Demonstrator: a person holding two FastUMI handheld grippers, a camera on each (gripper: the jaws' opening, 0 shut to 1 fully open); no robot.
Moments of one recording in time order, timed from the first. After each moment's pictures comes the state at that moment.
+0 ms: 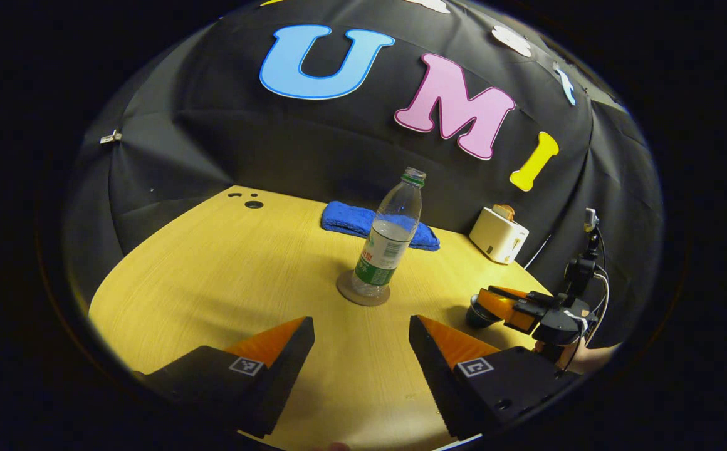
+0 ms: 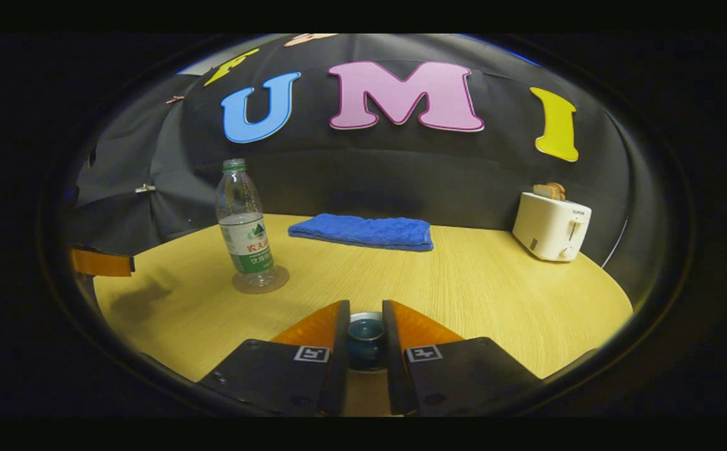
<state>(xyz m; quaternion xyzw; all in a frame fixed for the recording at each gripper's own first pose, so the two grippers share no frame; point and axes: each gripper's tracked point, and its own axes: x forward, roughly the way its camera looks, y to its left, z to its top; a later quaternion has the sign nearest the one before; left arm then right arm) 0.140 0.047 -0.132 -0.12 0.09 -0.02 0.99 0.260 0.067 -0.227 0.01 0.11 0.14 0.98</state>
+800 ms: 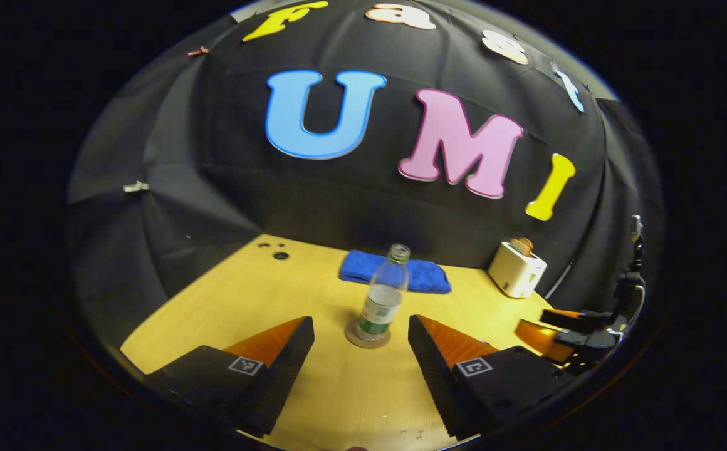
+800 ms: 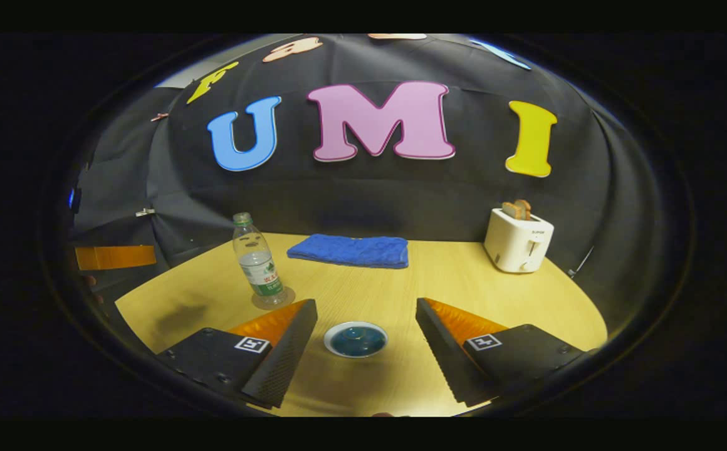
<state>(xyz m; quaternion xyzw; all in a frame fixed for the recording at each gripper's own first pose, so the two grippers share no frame) 0.097 0.041 -0.016 -0.08 0.01 0.11 0.99 0.186 0.012 -0.112 0.04 0.10 0.11 0.99</state>
